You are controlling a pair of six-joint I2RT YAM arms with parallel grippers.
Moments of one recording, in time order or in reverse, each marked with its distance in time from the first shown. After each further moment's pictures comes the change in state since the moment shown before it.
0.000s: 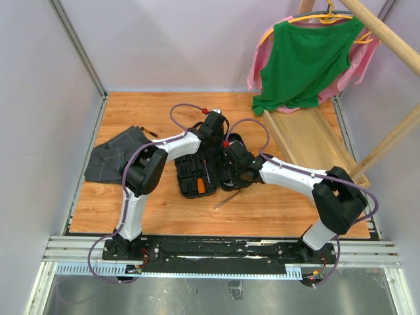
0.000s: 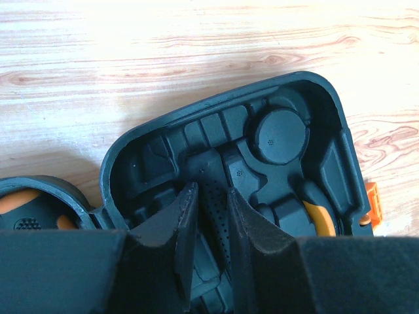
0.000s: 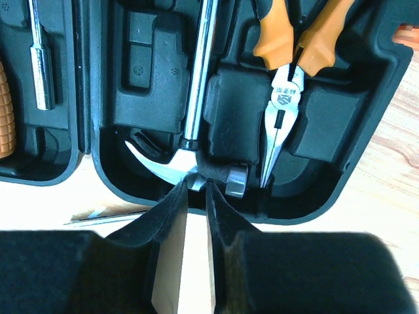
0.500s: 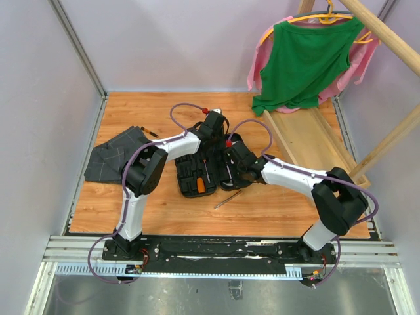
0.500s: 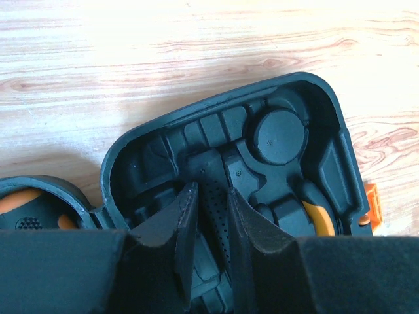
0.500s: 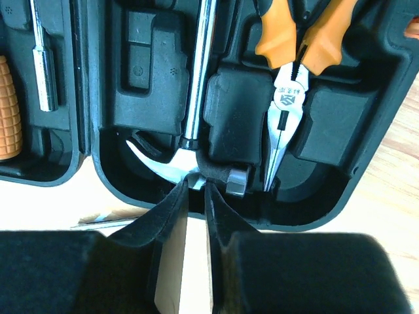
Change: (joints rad) left arm 0.000 0.000 0.000 0.006 0.008 0.011; right arm -0.025 0.024 -0.039 0.044 -0.045 0.018
